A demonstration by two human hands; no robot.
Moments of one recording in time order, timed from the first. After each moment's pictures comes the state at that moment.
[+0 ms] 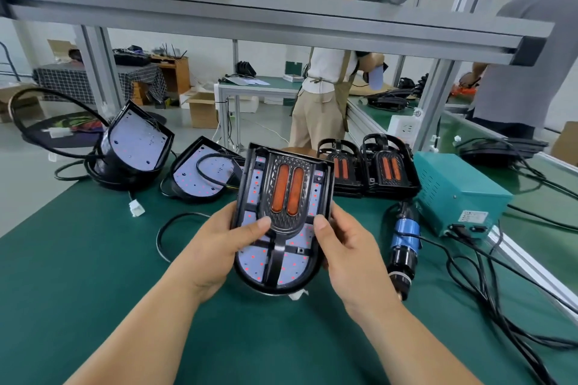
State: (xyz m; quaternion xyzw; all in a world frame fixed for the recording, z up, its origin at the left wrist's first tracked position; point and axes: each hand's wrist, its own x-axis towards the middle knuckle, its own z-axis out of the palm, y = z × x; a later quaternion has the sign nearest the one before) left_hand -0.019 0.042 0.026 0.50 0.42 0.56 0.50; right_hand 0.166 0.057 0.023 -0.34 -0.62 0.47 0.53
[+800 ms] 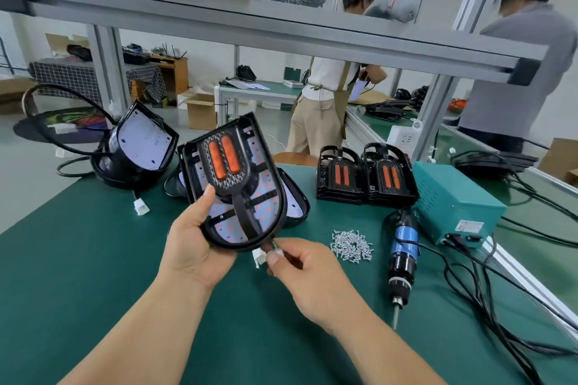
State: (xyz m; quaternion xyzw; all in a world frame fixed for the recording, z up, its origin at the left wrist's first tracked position) left_hand -0.031 0.049 0.032 0.22 0.20 0.74 0.60; right_hand 0.136 0.042 0.020 -0.41 -0.76 0.37 0.35
